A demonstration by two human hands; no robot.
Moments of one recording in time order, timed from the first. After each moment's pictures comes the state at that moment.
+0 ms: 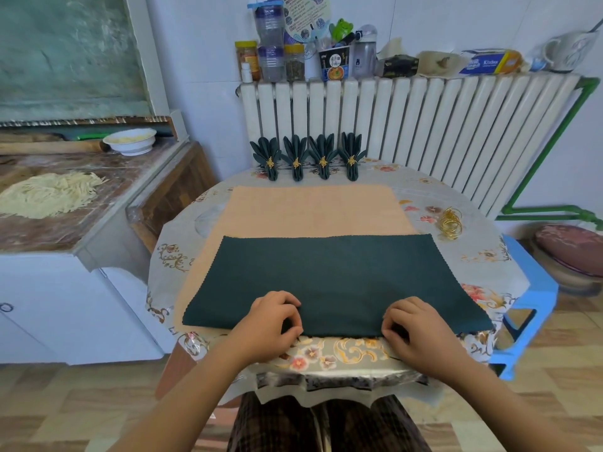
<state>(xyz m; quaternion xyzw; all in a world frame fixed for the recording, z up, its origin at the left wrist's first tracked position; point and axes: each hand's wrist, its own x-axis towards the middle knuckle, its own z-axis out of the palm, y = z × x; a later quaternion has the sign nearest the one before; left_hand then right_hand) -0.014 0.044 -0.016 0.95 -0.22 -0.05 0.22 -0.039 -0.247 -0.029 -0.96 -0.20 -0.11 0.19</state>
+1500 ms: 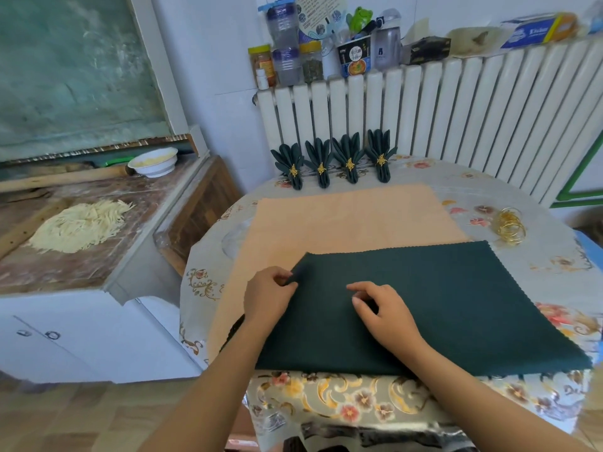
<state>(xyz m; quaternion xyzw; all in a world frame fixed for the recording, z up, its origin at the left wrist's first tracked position) 0.079 0.077 0.008 0.91 0.11 0.05 0.40 0.051 -0.131 -0.036 -0.89 -0.09 -0.07 0.44</state>
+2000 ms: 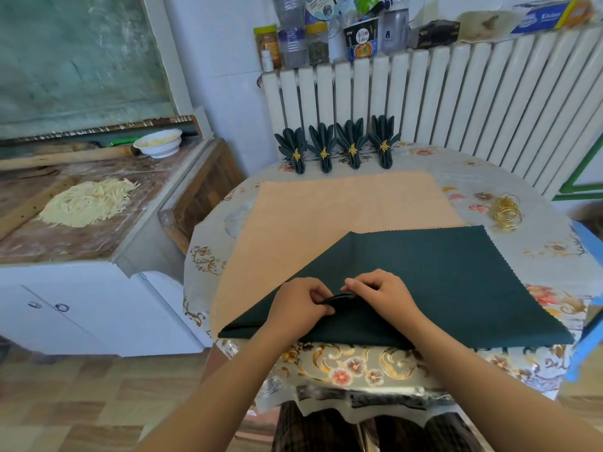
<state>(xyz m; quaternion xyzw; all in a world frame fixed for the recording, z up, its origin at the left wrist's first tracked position) 0.022 0.039 0.006 0.94 -0.02 -0.06 0.35 0.041 -0.141 -0.024 -0.87 -0.09 0.02 0.49</state>
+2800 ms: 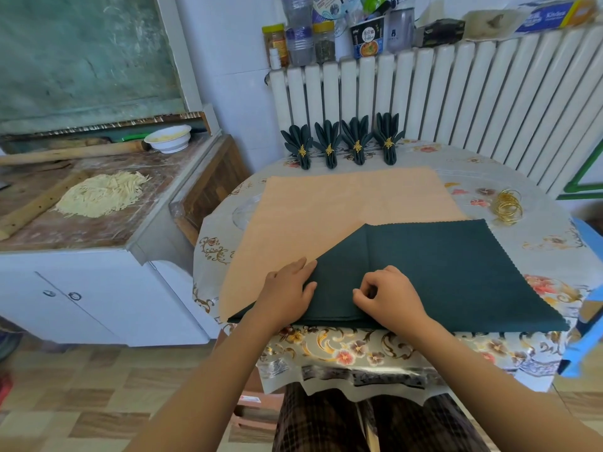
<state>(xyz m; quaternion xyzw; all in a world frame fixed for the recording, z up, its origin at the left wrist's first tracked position) 0.024 0.072 -0.008 0.99 -0.11 -0.05 0.11 0.008 -0.135 -0.014 -0.94 -0.11 -0.05 0.31</state>
